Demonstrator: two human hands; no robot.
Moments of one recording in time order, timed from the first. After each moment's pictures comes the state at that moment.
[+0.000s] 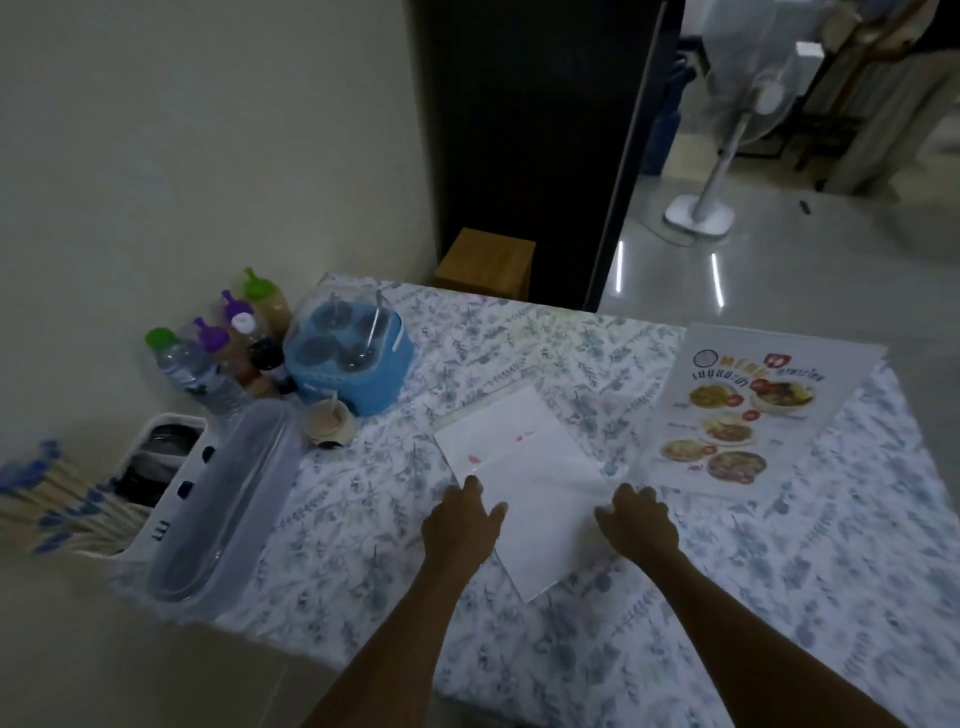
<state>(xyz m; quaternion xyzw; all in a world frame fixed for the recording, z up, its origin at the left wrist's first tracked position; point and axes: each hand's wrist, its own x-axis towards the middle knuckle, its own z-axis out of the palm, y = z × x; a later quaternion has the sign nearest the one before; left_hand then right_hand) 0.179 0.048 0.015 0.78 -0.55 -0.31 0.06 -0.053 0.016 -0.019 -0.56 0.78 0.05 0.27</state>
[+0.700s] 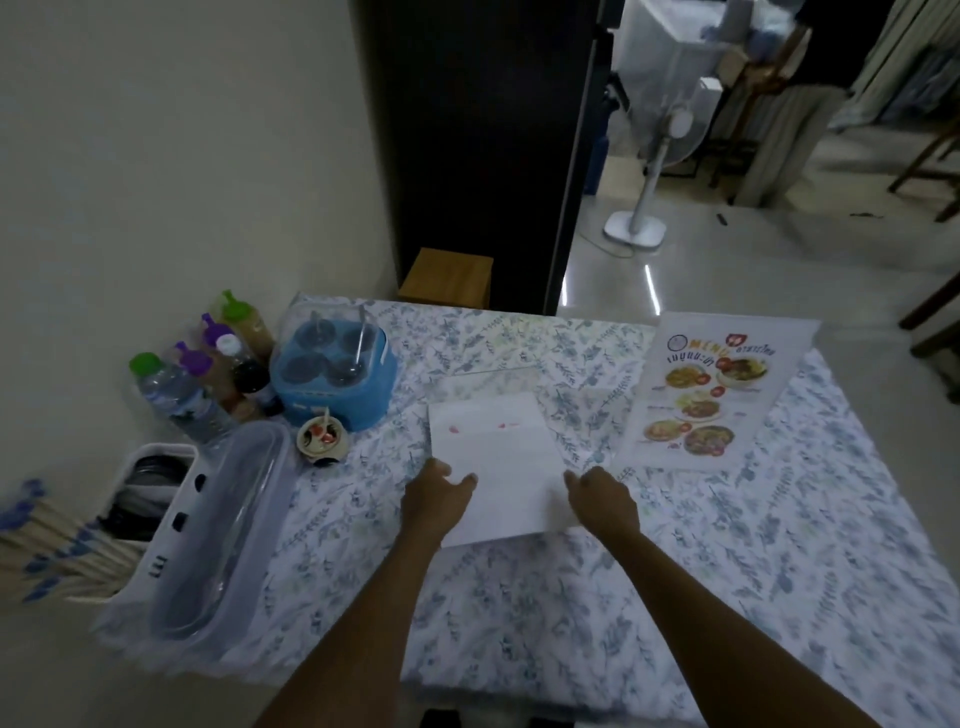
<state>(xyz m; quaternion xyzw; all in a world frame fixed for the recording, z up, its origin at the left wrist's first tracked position) 0.239 0.031 0.031 0.76 -0.47 -0.42 0.16 0.014 0.036 0.019 -0.48 0.81 -0.10 0.32</state>
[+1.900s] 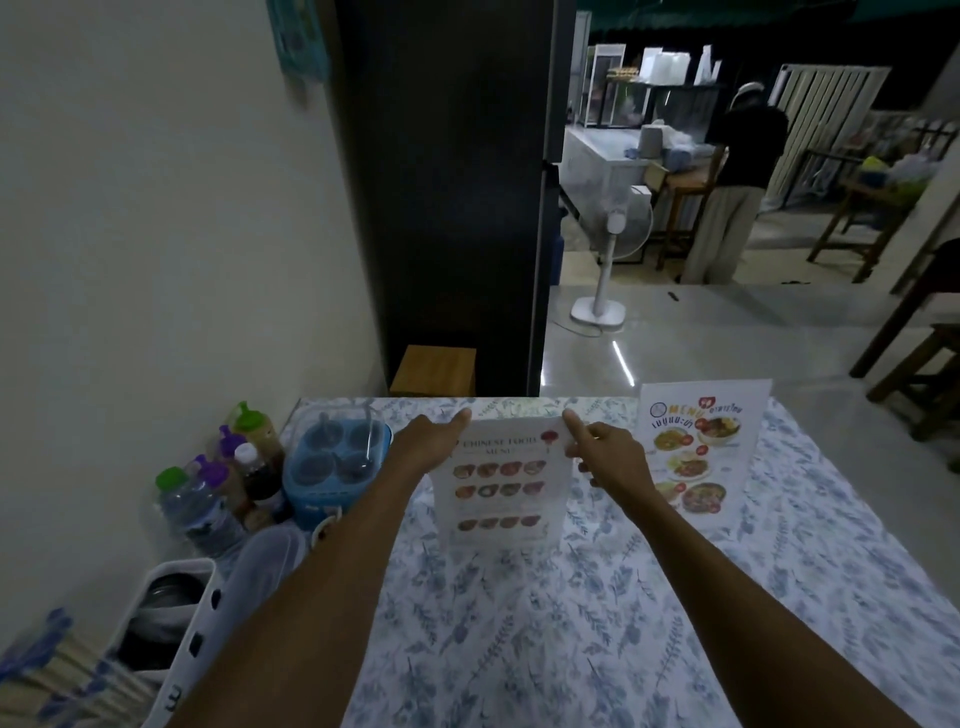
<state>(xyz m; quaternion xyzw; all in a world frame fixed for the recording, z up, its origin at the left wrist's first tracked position) 0.277 -0.072 0.180 0.69 -0.56 -0.41 0.19 0.030 -0.010 0.159 -0.51 0.72 -0.37 0.28</state>
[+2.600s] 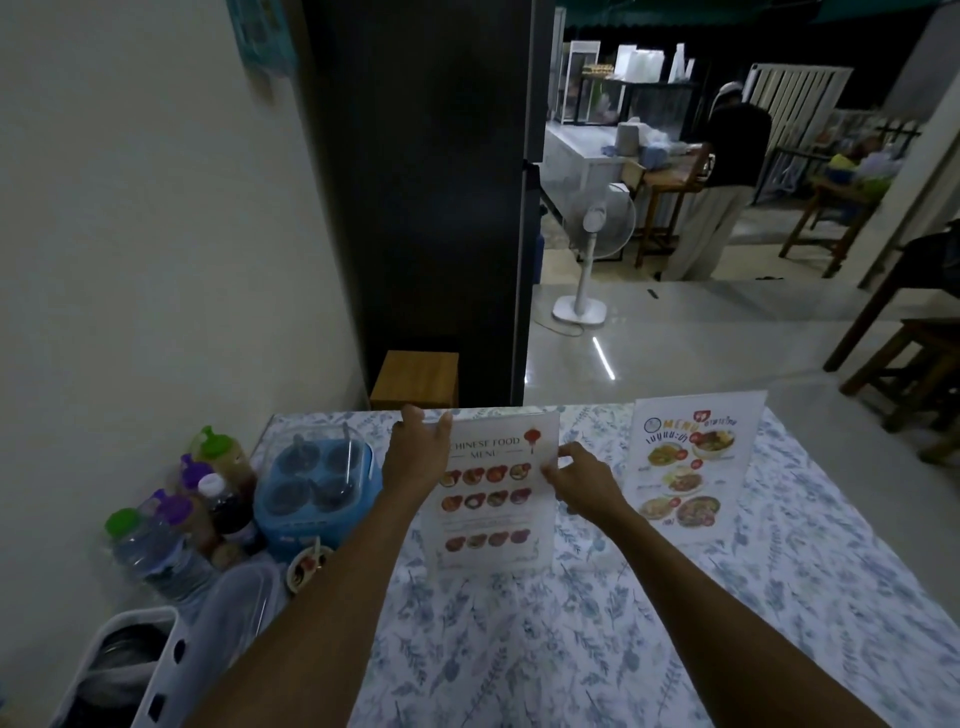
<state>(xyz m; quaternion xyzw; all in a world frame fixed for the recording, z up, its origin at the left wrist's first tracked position) 0.254 -0.109 0.157 0.69 -0.60 -0.27 0.30 0.035 -0.052 0.124 -0.52 0.74 -0.28 0.32</state>
